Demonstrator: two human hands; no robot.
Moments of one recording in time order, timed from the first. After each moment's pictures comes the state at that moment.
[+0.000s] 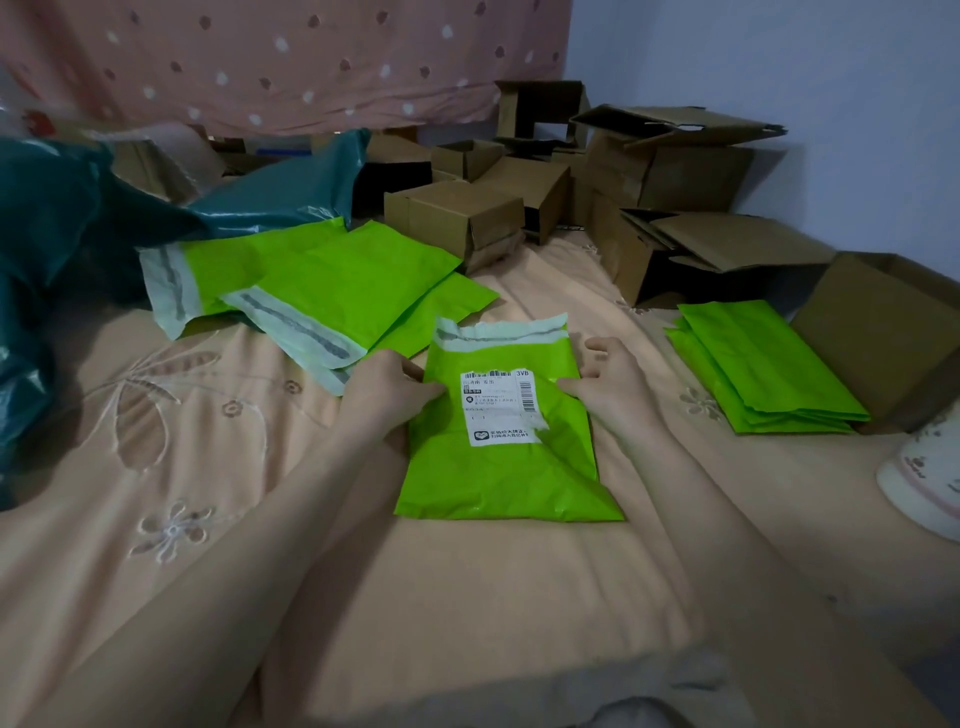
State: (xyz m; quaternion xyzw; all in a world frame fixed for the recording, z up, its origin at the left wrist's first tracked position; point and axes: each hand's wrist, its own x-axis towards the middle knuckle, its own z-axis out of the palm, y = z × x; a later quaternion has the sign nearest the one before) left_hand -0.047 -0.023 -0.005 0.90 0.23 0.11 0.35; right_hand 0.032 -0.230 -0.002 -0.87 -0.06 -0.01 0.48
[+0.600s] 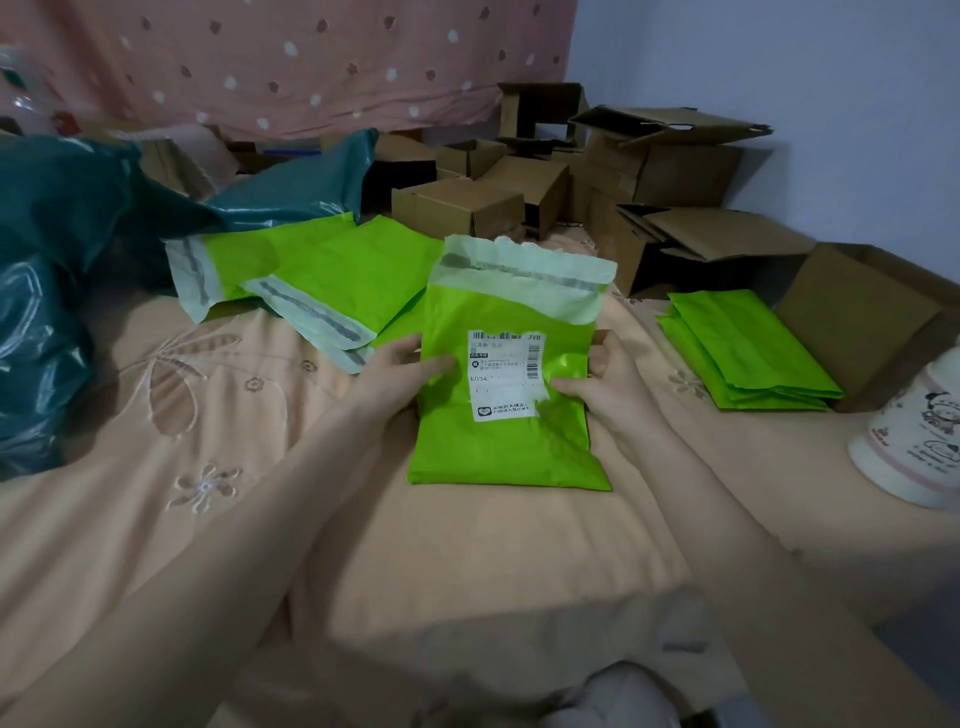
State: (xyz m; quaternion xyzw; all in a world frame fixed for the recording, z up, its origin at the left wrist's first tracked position) left_hand -0.081 -0.037 0.004 0.67 0.13 0.08 0.73; right_hand -0.007 -0.239 -0.001 -0.75 -0.11 0.05 0.64
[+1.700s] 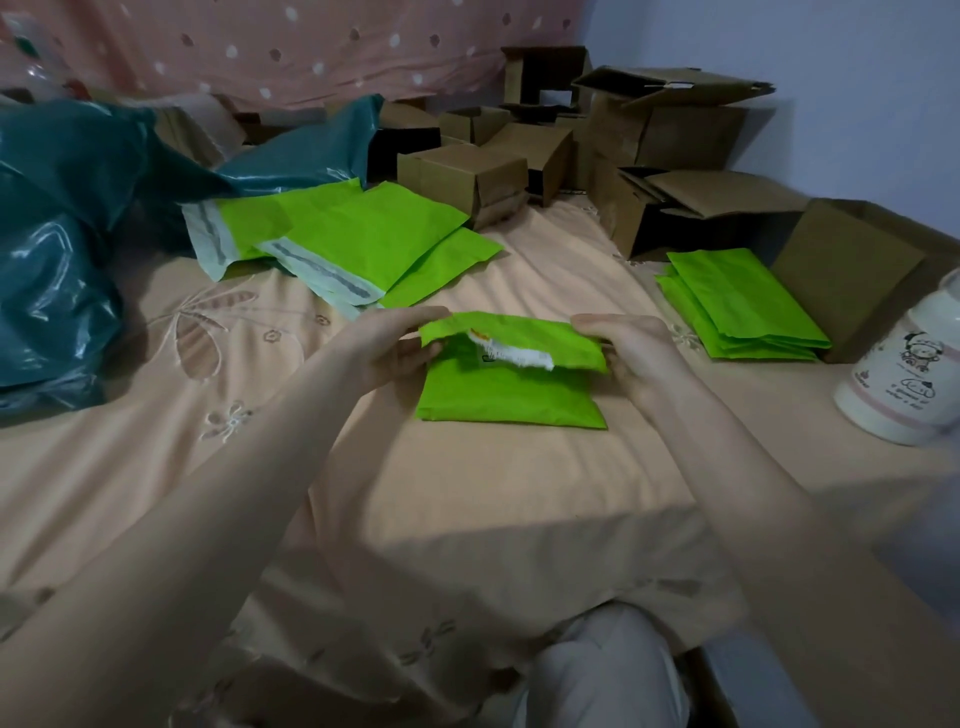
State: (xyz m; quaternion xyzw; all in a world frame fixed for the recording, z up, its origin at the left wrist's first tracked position) left_hand -0.105 -0.034 0.018 0.61 0.21 0.01 0.77; right_hand -0.039 -0.257 0.021 -0.70 0.00 0.11 0.71
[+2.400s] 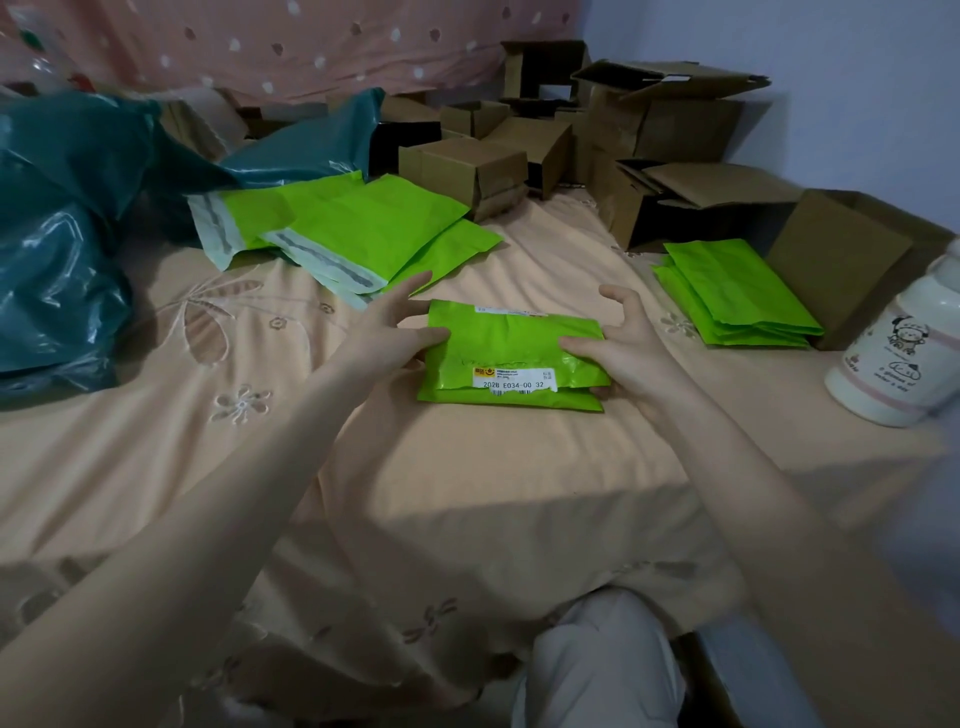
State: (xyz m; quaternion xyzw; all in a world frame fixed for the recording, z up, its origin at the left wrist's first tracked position) left_hand -0.136 -0.045 0.014 0.77 0.12 0.11 0.62; right_hand -0.064 -0.266 0.016 -0.77 -0.08 0.11 0.62
